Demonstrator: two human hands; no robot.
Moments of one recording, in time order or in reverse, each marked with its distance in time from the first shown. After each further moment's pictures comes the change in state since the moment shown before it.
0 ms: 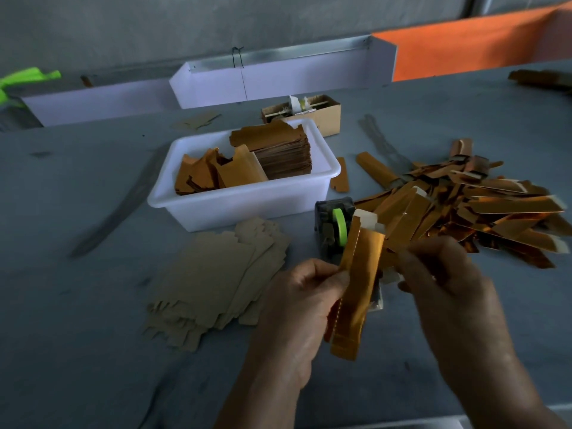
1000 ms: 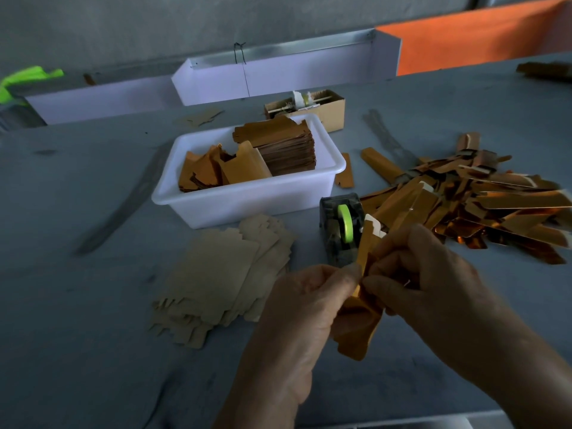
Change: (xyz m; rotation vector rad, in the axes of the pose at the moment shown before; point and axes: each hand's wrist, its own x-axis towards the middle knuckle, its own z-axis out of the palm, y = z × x) left_hand -0.008 0.005 -0.005 -0.136 -0.091 -0.029; right_hand 0.004 -0.027 -0.005 -0.261 -0.454 -0.121
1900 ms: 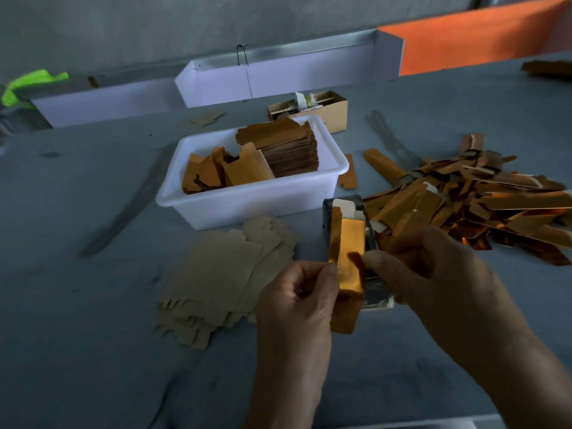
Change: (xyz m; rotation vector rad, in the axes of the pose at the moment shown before) left_hand 0.000 -0.015 0.006 0.070 0.389 0.270; right_hand 0.001 0.000 0.002 -0.042 0.144 0.087
